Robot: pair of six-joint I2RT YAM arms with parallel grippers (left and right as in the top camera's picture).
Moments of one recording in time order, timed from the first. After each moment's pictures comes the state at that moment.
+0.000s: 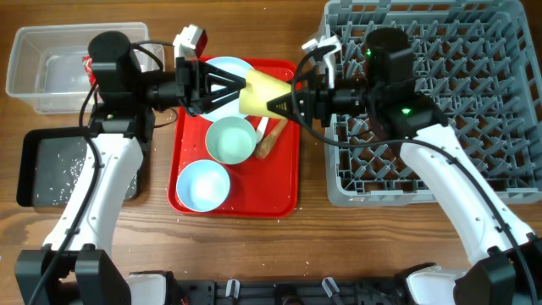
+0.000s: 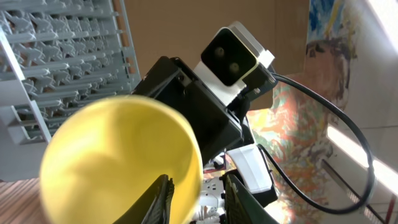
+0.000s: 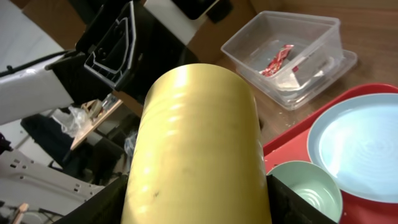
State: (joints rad) left arm -0.02 1.49 1.08 0.24 1.52 -1.27; right arm 0.31 1.50 1.20 -0.18 -1.10 0.21
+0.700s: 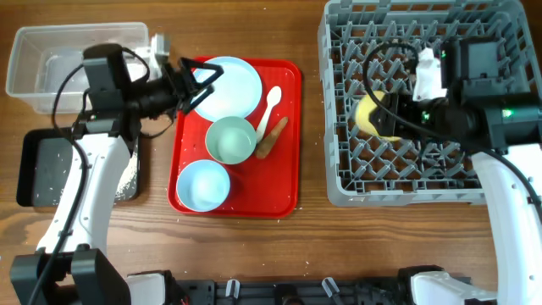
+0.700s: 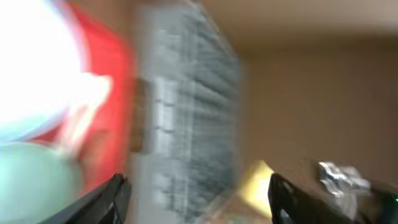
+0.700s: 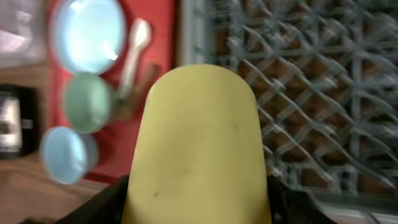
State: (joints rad) left arm 0.06 1.48 1.09 -0.29 0.95 -0.78; right arm 0.10 1.37 1.52 -1.29 -0.23 0.20
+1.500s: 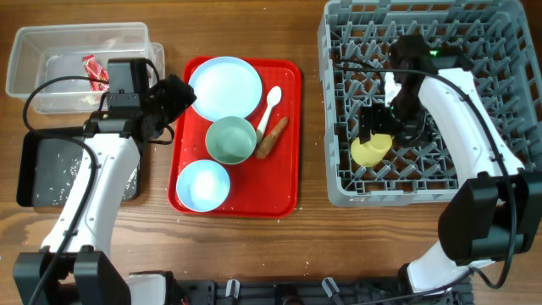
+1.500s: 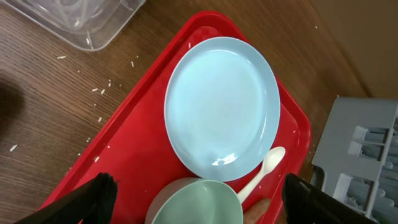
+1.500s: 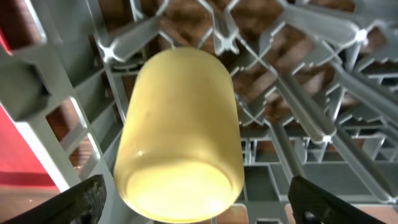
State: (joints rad) left arm -0.01 1.48 1.09 -0.53 0.15 -0.74; right arm 0.10 1.81 1.52 -1.40 -0.06 0.14
